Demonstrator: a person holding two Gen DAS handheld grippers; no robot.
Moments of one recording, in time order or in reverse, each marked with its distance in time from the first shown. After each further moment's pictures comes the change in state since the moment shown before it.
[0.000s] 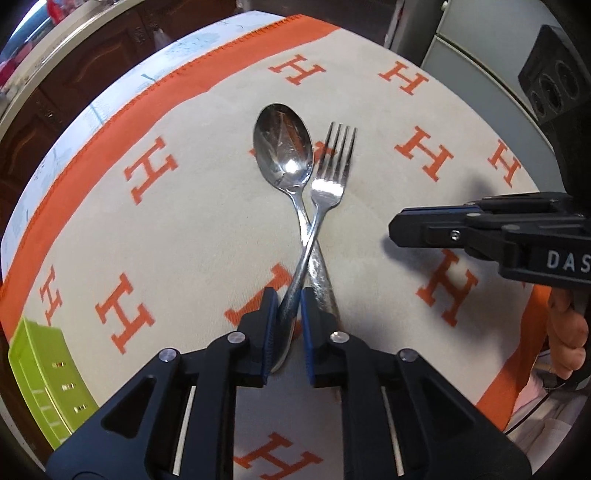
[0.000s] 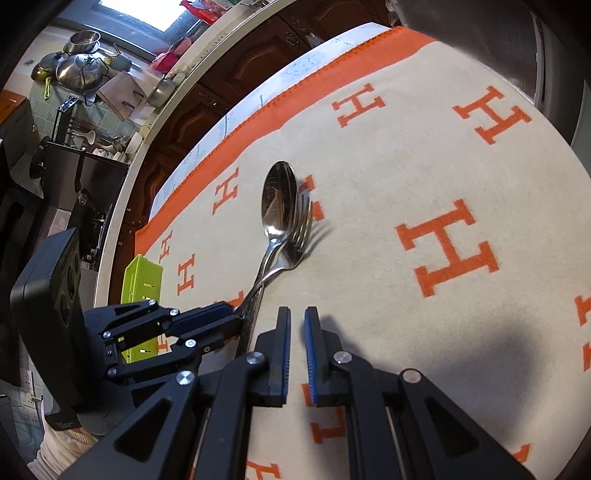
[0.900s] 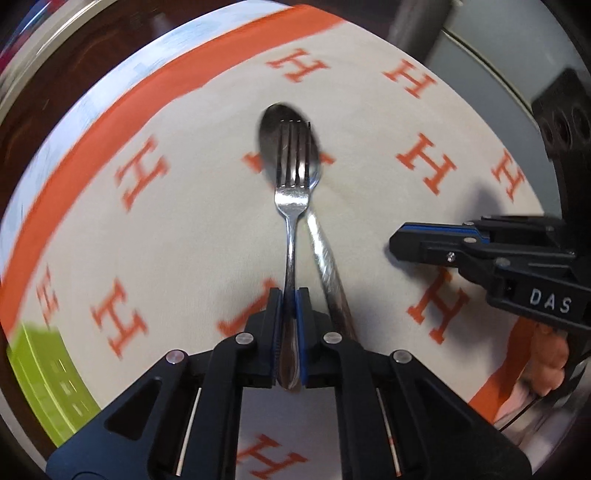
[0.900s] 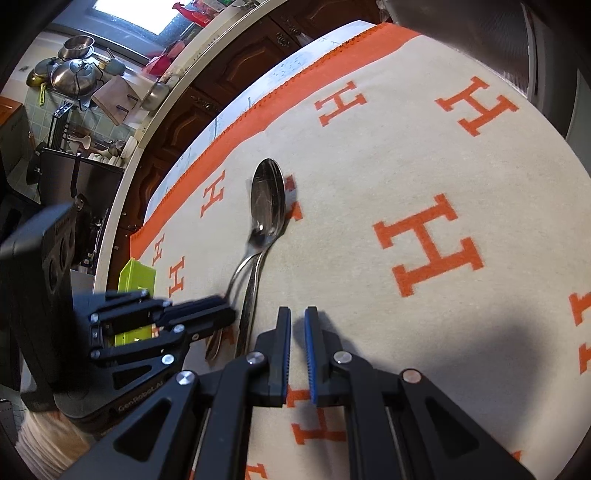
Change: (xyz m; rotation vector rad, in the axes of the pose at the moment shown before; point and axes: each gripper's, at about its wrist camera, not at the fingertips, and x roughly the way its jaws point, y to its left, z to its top) left arm -0.004 0.002 0.018 -0.085 0.060 -0.016; right arm 0.000 -0.010 -0.003 0.015 -0.003 -0.008
